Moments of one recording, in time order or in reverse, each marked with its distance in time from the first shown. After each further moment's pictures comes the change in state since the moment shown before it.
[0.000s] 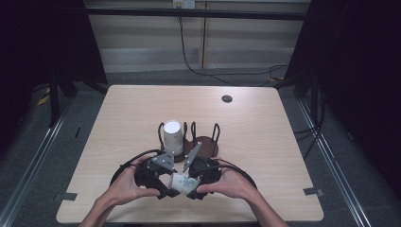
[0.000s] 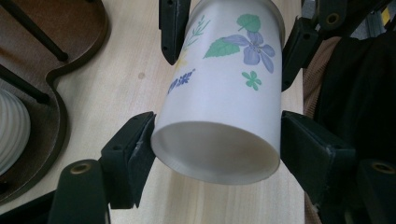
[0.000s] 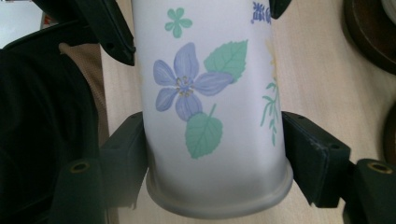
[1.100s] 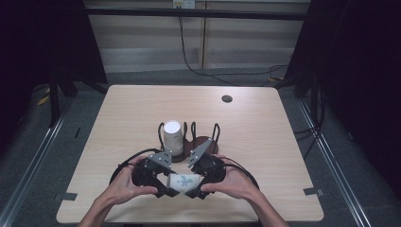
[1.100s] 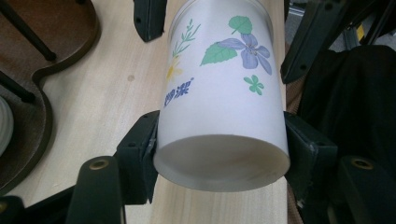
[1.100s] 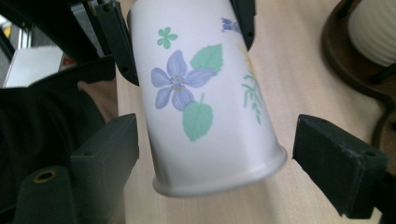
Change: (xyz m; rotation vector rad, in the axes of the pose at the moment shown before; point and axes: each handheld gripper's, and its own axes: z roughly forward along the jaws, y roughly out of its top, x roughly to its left) left arm 0.003 -0.005 -0.006 -0.034 -0.051 -0.027; right arm -0.004 -0.010 -0.013 -0.191 0.018 0.020
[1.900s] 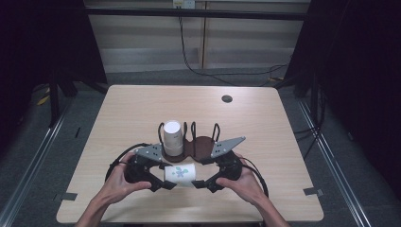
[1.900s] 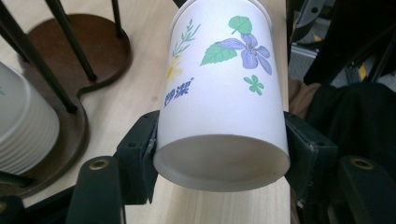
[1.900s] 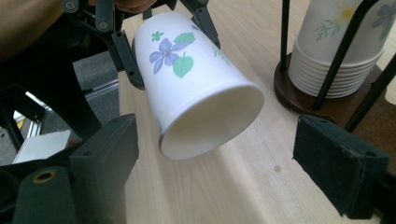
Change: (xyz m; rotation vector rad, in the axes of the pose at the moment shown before) left arm 0.004 -0.008 -0.023 -0.156 0.050 -0.040; right arm -0.005 -0.035 -0.033 -0.352 -0.031 0.125
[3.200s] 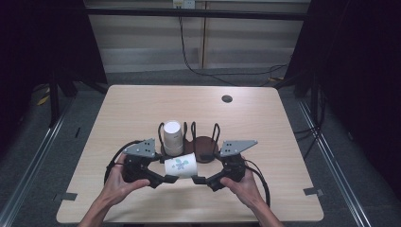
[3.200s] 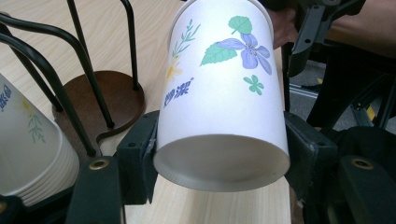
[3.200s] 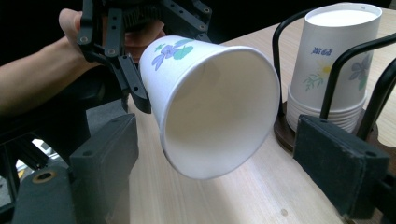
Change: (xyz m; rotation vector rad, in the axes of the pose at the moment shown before) left arm -0.009 0.004 -0.011 -0.190 0.032 0.009; right arm 0.003 -0.007 -0.008 -0.232 0.013 0.015
